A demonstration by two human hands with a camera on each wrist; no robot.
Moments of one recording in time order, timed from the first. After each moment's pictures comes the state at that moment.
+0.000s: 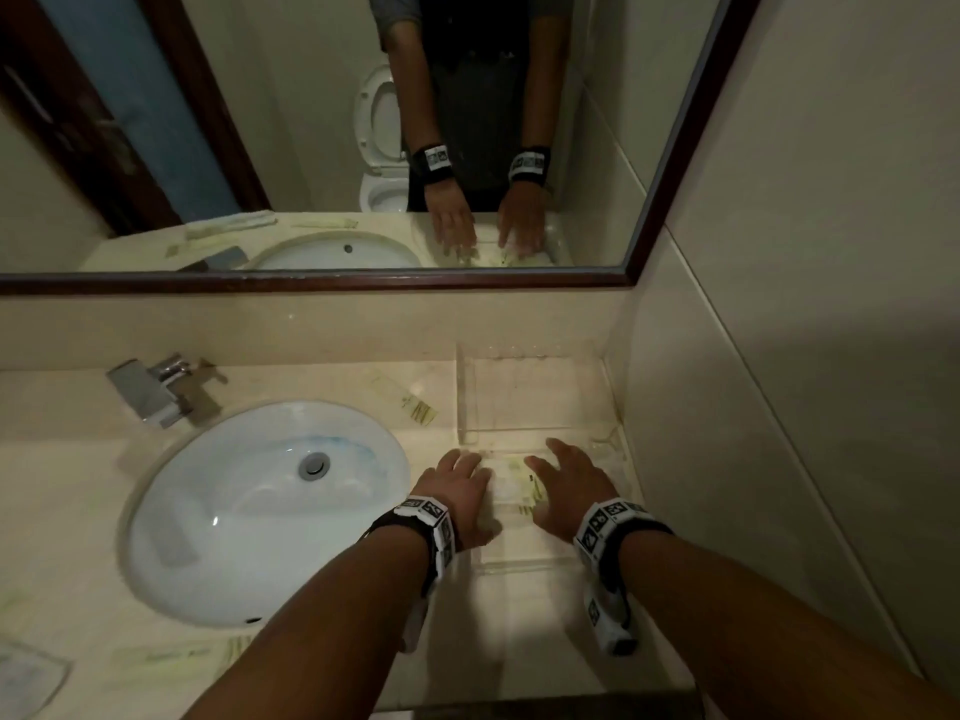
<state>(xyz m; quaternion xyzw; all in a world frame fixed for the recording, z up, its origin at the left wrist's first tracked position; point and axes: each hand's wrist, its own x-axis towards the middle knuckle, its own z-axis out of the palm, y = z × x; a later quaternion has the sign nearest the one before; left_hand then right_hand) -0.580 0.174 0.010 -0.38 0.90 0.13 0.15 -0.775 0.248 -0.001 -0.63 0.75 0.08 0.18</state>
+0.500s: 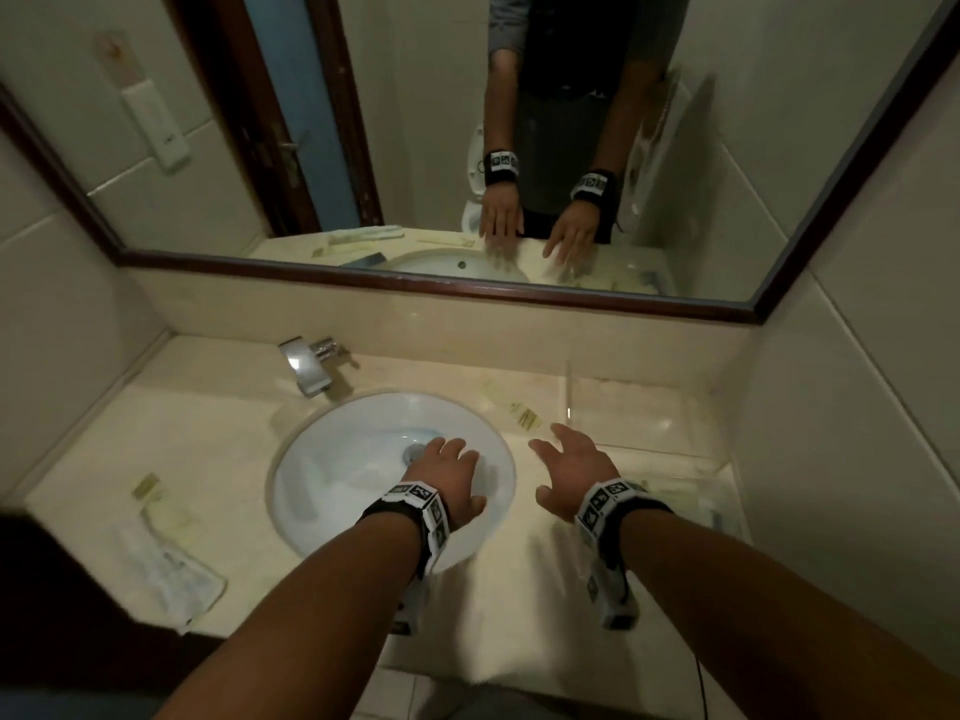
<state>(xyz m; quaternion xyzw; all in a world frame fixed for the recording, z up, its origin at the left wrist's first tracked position) -0.423 0.147 0.046 -0.51 0.84 0.13 0.12 -0.640 0.185 0.048 -0.69 0.70 0.09 0.16</state>
